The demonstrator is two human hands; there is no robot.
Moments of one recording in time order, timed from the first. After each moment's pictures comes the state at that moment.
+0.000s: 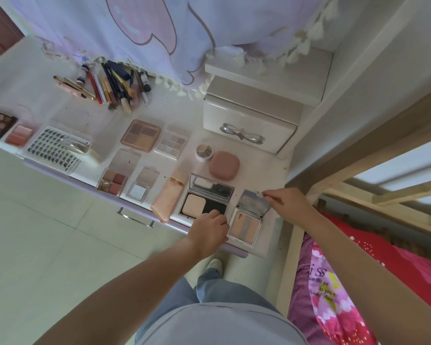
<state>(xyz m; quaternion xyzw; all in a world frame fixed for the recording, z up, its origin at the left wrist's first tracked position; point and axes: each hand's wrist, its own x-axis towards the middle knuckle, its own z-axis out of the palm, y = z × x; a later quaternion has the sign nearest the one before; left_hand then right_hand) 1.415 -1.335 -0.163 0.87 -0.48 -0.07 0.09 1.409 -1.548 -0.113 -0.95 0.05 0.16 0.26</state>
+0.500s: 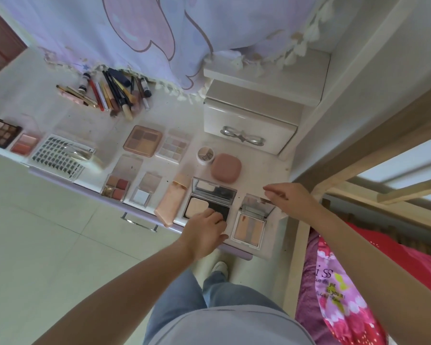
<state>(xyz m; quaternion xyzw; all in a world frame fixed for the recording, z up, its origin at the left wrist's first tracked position) 1.421 -1.320 -0.141 0.88 -0.45 -0.06 0.12 1.417 -1.550 -0.104 -0.94 0.05 0.16 0.30</state>
